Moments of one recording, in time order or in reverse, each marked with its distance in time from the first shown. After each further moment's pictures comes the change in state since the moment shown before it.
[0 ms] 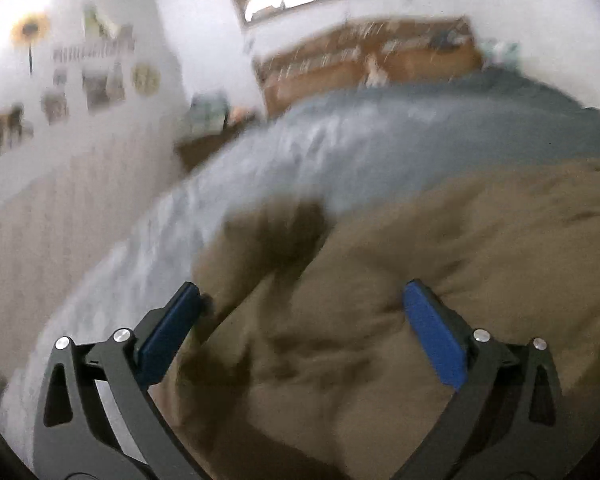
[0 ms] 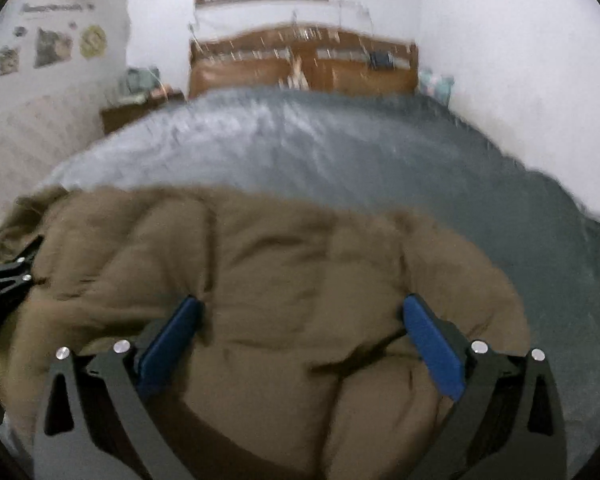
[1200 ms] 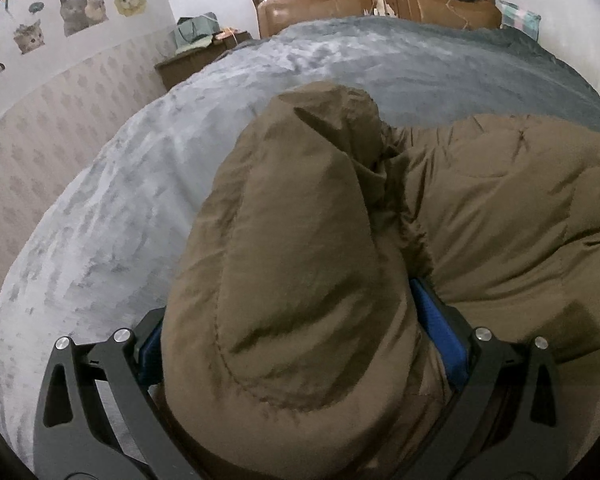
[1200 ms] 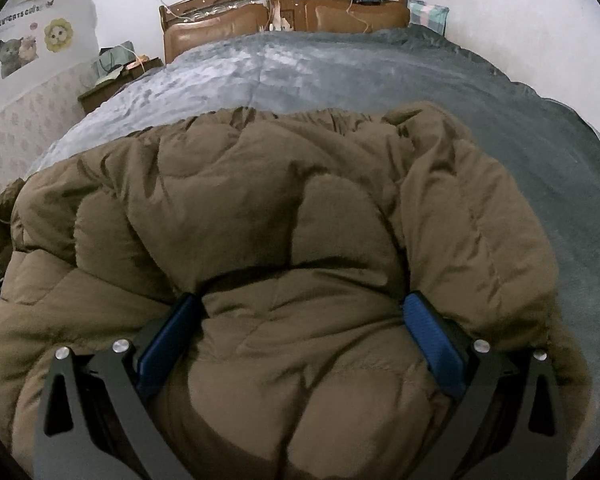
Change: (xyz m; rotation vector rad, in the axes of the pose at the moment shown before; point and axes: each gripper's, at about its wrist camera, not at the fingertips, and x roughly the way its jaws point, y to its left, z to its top) left arm 0.089 0.006 -0.006 -0.023 0.219 -0.106; right arm 0.083 -0.028 -0.024 0.098 0.164 0.030
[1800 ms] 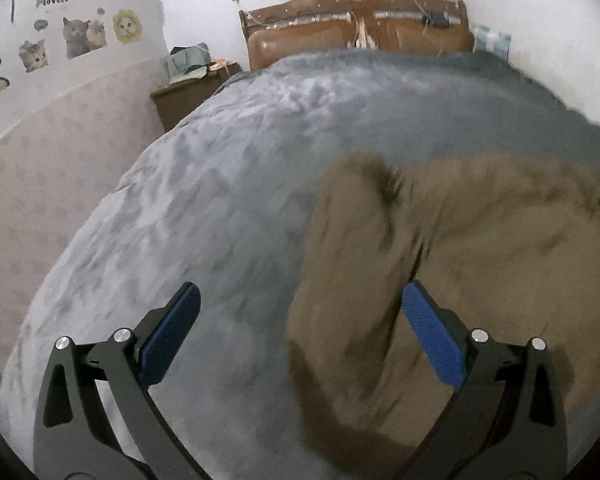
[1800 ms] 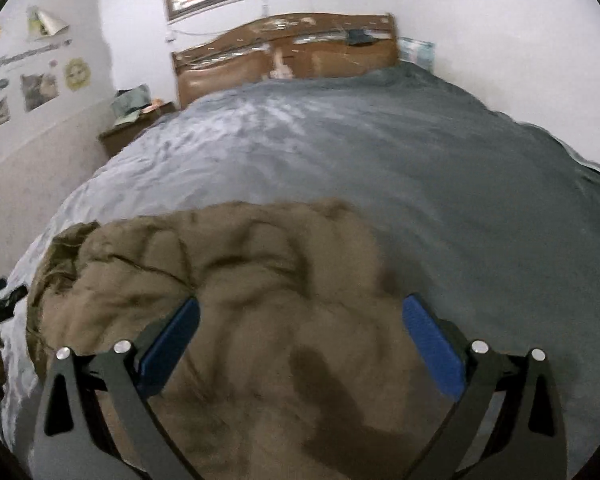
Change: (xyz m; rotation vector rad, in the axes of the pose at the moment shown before) left arm -0.093 0.066 -0.027 0.058 -0.092 -0.040; right arm -0.146 -0.065 -0.007 0.036 -0.128 0.042
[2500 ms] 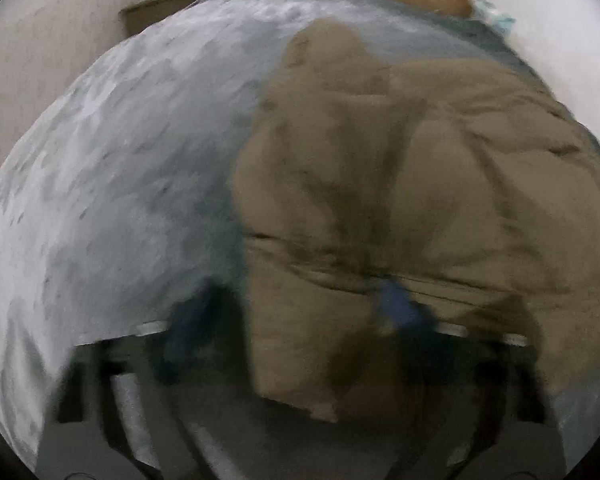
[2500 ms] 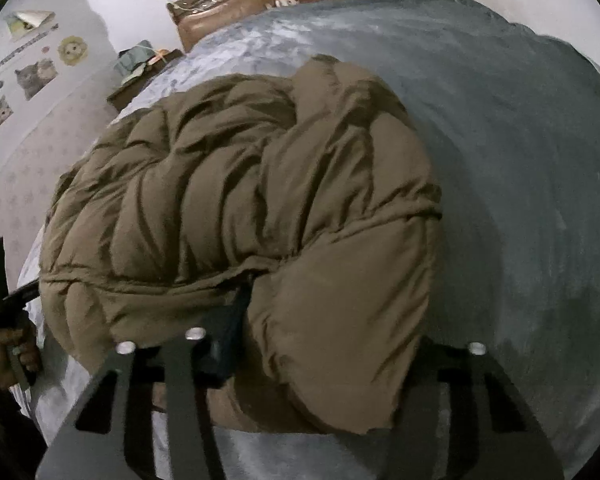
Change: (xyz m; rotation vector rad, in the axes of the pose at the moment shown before) left arm 0.059 -0.034 -0.018 -0.086 0.214 -0.258; right arm 0.036 -0.017 -0.070 0.064 0.262 0.151
